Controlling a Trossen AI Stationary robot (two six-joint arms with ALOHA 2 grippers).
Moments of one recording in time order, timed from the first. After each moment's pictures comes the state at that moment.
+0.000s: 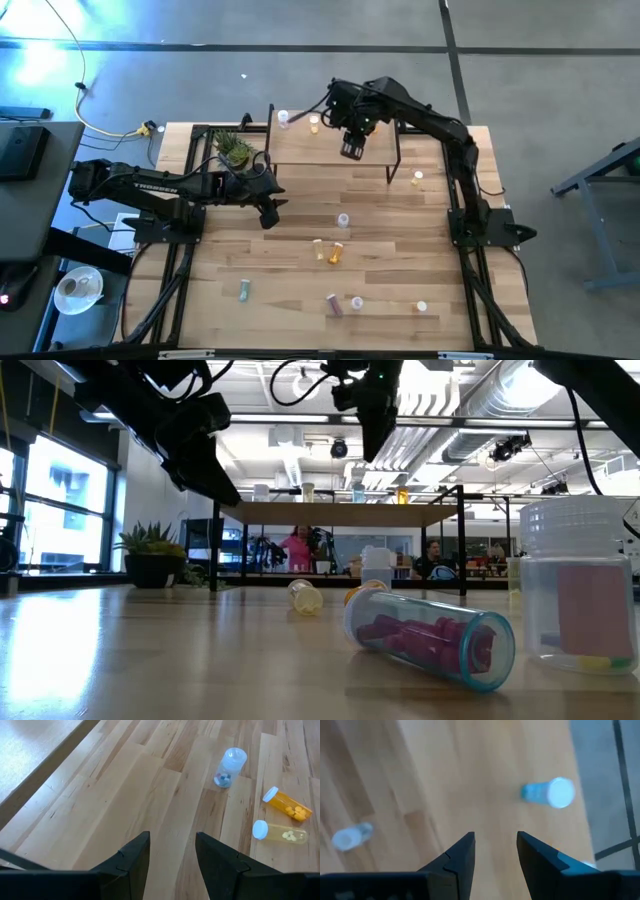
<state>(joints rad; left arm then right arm) 0.20 1.15 0.60 -0.16 -0.20 -0.17 -0.40 2.07 2.36 -1.56 0.15 -0.17</state>
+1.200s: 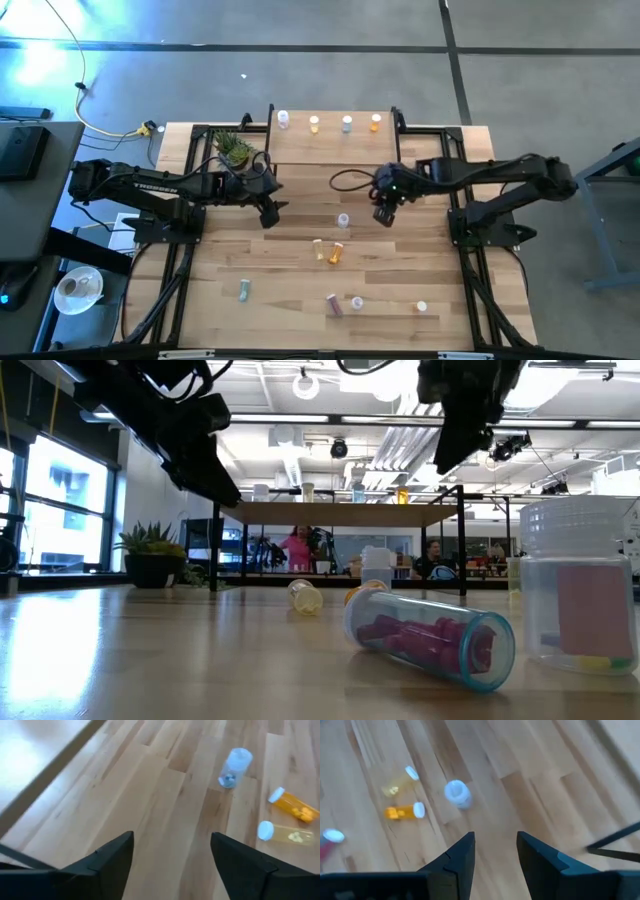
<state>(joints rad) 0.20 1.15 0.60 -0.16 -0.23 -0.17 -0.04 1.28 1.07 -0.80 0.10 0.39</state>
